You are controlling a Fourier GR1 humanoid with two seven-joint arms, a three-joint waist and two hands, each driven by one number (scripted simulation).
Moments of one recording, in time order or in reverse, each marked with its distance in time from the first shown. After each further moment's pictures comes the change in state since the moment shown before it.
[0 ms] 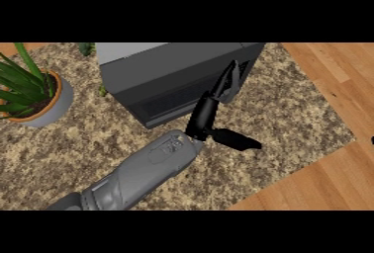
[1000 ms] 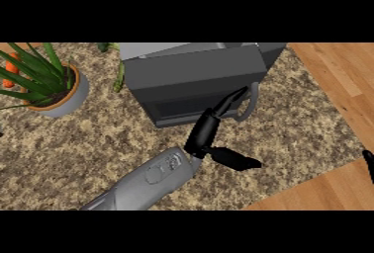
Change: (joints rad) left arm 0.135 -0.003 0.000 -0.117 -0.154 -0.048 0.087; right arm 0.092 0.083 0.022 0.022 0.120 -0.031 -0.086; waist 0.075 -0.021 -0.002
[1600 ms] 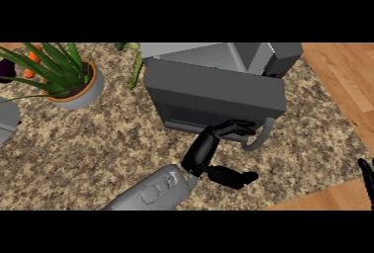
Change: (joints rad) left arm 0.133 0.002 -0.022 -0.079 -0.138 -0.073 0.070; right arm 0.060 0.053 0.007 0.036 0.084 -0.041 -0.056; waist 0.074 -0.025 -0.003
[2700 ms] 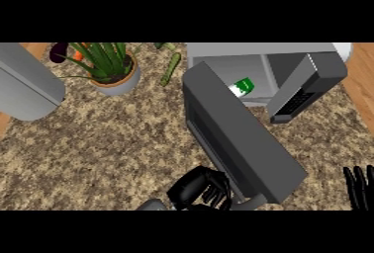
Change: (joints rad) left arm 0.329 0.005 0.053 -0.036 -0.438 -0.385 0.070; right arm 0.005 0.088 -0.007 0.234 0.109 -0.083 -0.124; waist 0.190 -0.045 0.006
